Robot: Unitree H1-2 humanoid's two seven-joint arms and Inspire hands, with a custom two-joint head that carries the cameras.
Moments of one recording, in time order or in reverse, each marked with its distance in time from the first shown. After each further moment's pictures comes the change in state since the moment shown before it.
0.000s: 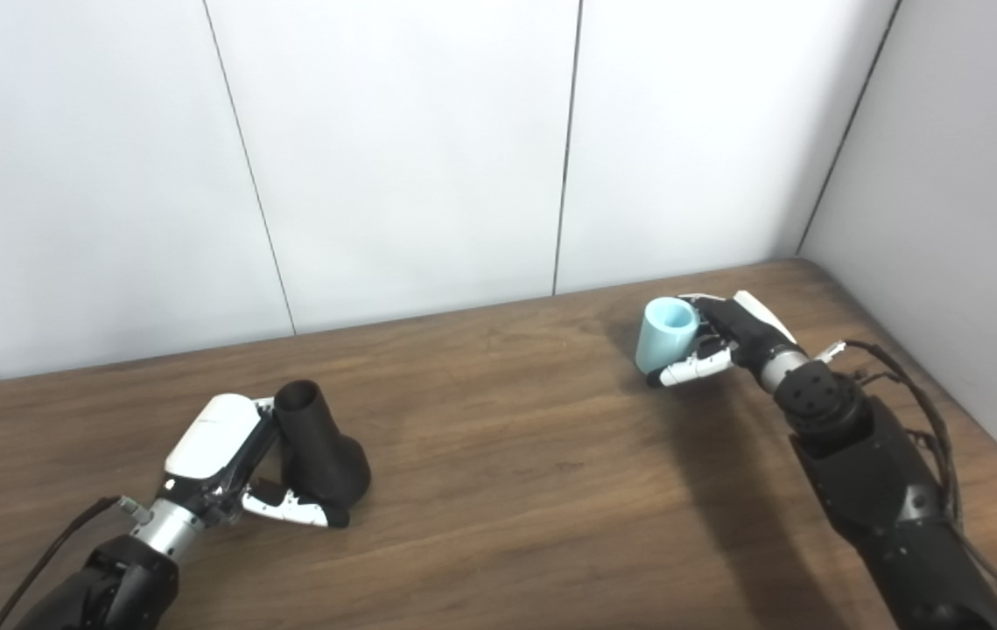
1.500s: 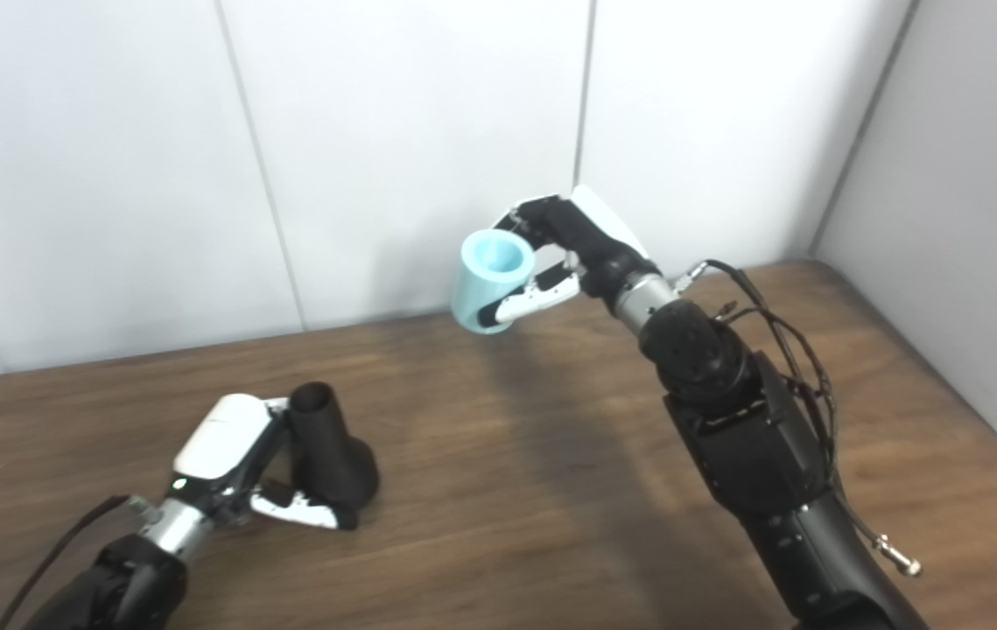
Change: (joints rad) left arm 0.023 0.000 0.001 -0.061 0.004 0.037 -0.026; right arm -0.196 0.197 0.157 -0.460 -0.024 0.164 0.120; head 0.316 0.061
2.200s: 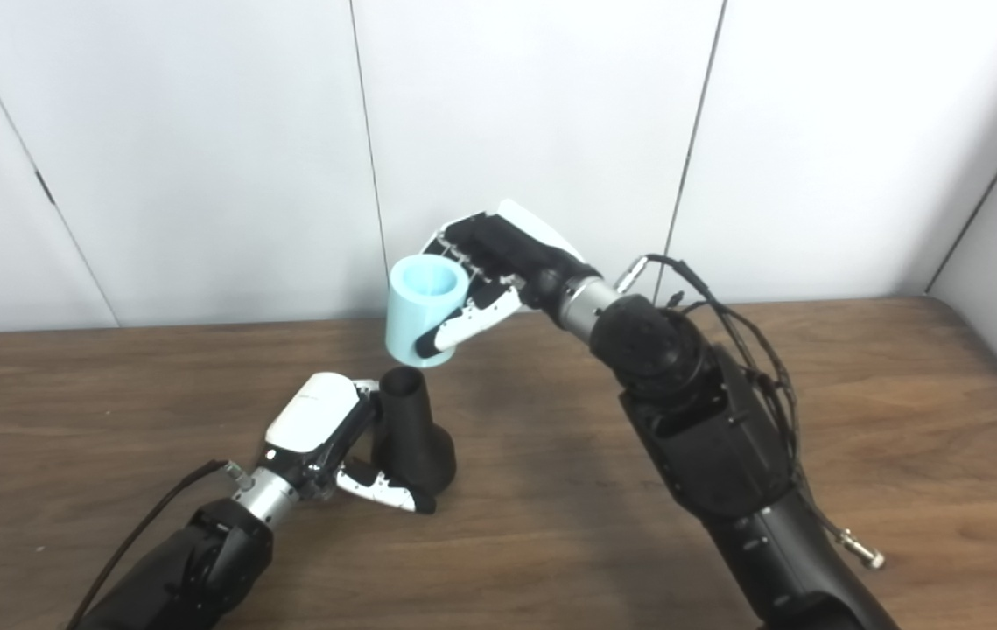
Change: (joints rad) left arm 0.016 -0.024 -0.005 -0.043 0.008 0.075 -0.006; right arm -0.126 0.136 0.142 0.047 -0.018 0.030 0.120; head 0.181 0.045
